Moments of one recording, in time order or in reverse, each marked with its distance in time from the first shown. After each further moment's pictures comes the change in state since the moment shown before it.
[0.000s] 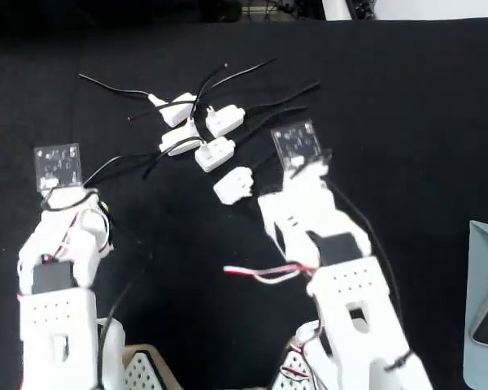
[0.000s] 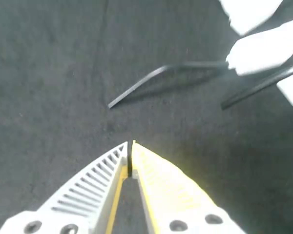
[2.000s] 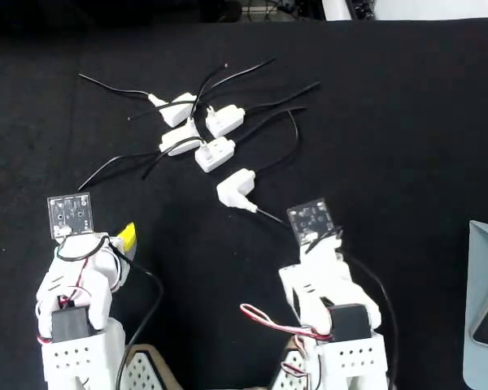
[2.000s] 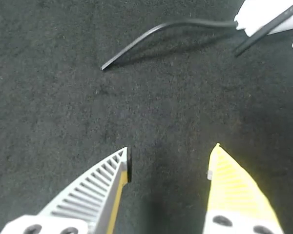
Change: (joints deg) left arm 0.0 -35.3 24.6 11.3 1.1; right arm 7.0 -49.4 30.2 31.3 7.2
